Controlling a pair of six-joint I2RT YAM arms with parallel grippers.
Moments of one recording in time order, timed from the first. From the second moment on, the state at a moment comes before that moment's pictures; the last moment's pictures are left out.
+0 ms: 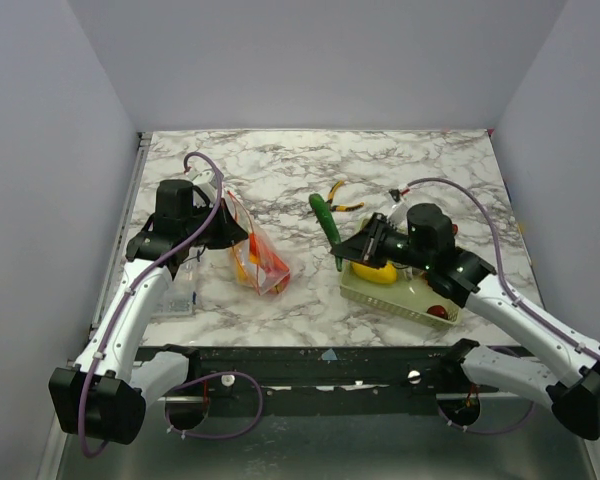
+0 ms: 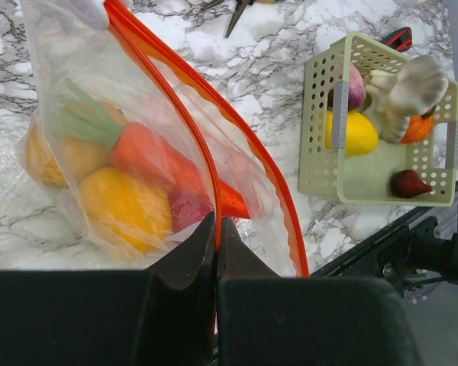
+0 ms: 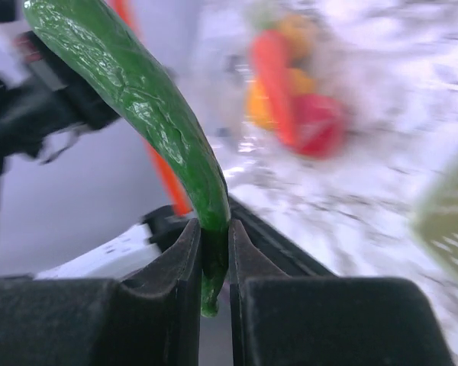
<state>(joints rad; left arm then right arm) -0.18 1.05 0.96 -0.56 0.46 -0.35 0.64 0.98 0.82 -0.29 -0.29 0.94</state>
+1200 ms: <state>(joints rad) -0.18 1.02 0.95 -0.55 0.47 -0.46 0.99 1.61 0.84 0.67 -0.24 1.74</state>
